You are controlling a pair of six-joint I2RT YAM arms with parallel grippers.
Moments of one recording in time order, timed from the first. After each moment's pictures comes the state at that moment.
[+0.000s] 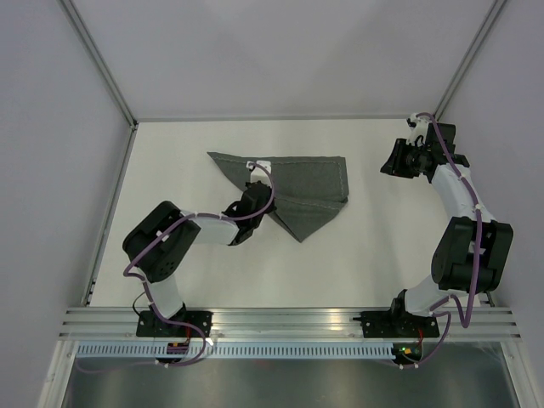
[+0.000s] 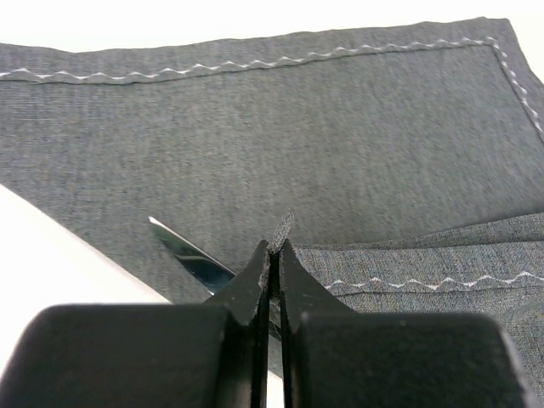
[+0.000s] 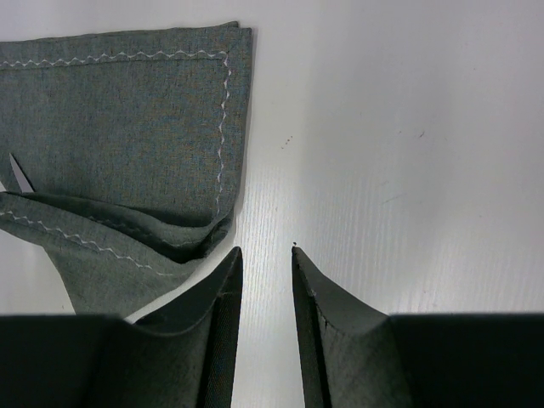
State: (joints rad) left arm -0.73 1.79 0.80 0.62 -0.43 -0.29; right arm -0.18 1.59 1.24 -0.48 -0.43 0.06
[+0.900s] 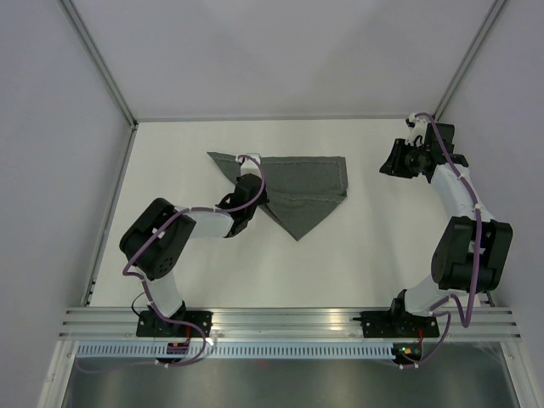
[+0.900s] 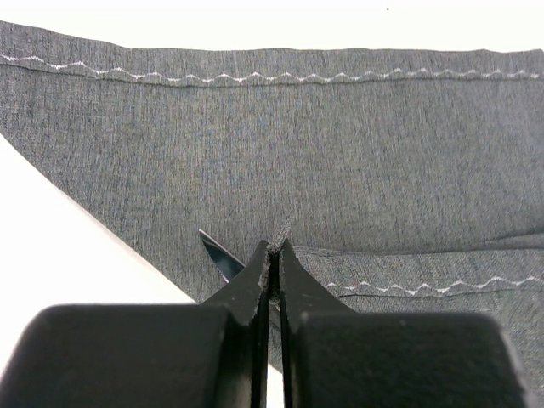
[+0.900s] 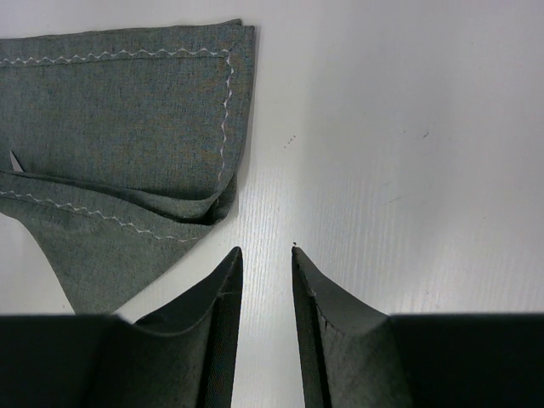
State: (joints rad) left arm -0.64 1.79 0.83 0.55 -0.41 -0.34; right arm -0.17 1.59 1.24 -0.48 -0.43 0.06
